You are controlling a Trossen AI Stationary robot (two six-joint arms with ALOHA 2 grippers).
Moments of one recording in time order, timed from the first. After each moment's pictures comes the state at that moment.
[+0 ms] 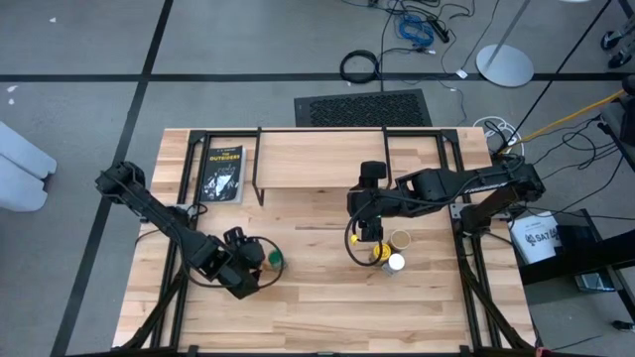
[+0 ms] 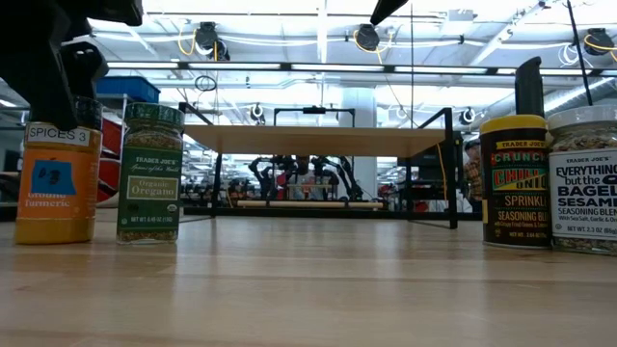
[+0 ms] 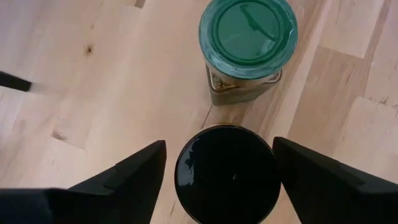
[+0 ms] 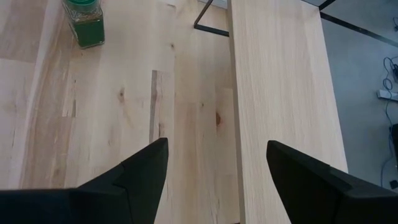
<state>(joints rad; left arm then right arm) -0.64 1.43 0.96 -0.86 -0.36 -0.94 0.20 1.55 1.63 -1.07 0.44 -0.01</state>
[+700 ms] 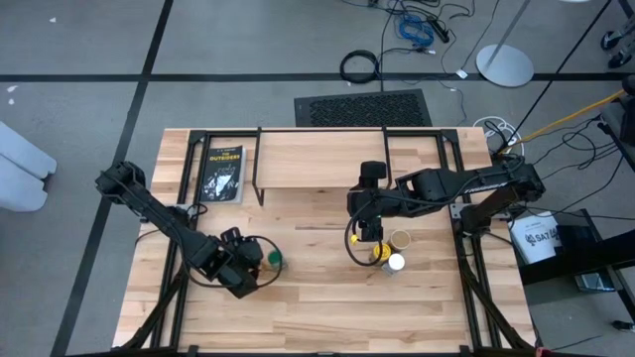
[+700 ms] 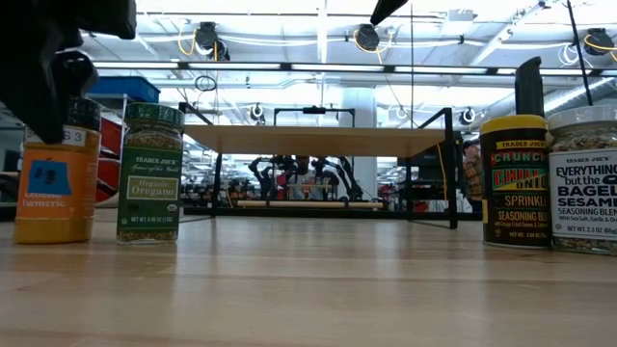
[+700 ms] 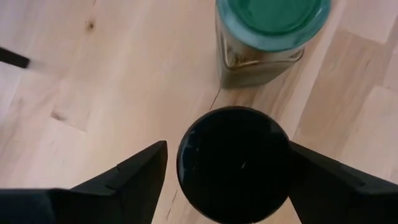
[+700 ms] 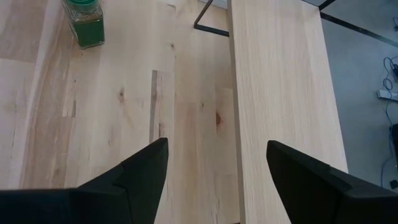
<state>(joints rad) -0.64 1.43 0.94 -0.87 -0.33 -0.99 0.20 1.55 1.63 -1.07 0.44 -0.01</state>
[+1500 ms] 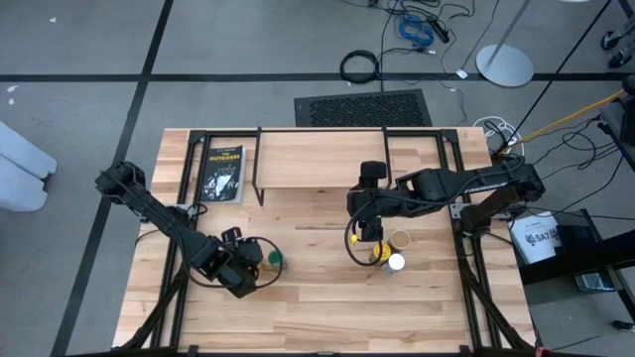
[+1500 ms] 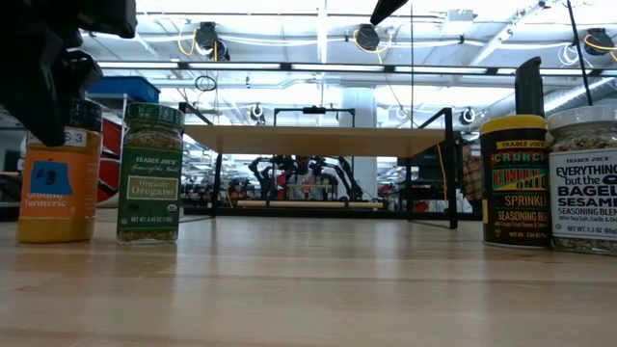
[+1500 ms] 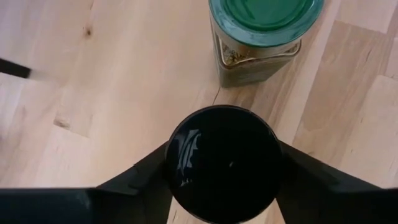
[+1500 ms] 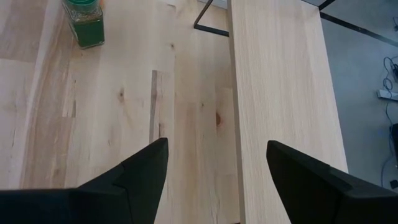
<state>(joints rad) -0.64 1.43 0.93 -0.87 -0.33 -0.93 0.20 1.55 1.63 -1.07 0.44 -0.01</state>
